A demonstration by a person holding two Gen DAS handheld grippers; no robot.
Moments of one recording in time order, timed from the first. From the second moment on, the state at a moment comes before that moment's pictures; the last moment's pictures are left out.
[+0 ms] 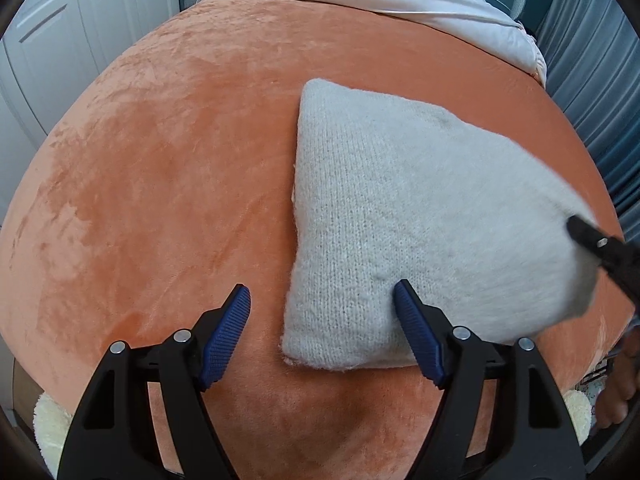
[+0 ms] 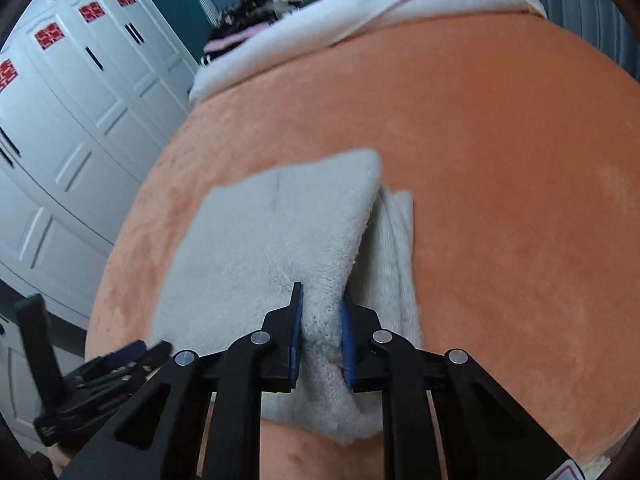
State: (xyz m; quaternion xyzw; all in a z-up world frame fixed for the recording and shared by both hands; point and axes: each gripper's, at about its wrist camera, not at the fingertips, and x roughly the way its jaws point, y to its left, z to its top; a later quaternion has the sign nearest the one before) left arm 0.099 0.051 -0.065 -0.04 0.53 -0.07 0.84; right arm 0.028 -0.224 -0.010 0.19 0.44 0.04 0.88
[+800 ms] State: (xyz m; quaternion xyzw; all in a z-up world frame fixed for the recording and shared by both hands) left arm 0.072 0.046 -0.044 -0.01 0.50 -0.06 0.86; right arm -0.033 -0.239 -0.016 0.18 0.45 0.00 0.88
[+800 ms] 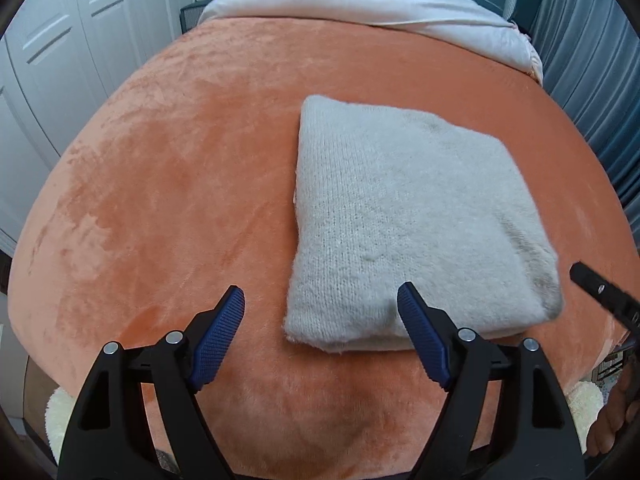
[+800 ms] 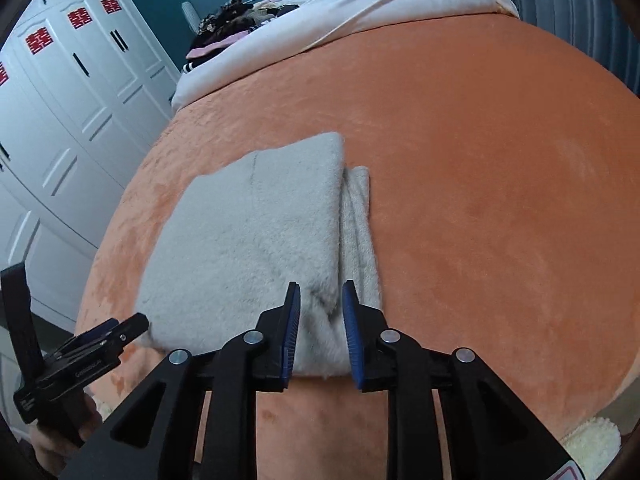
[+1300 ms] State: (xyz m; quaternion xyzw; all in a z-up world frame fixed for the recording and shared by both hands) left arm 0.048 0.043 -0.061 0.02 0.53 -0.03 0.85; right arm -0.053 -0.234 -0.018 0.17 0.47 -0.04 0.86
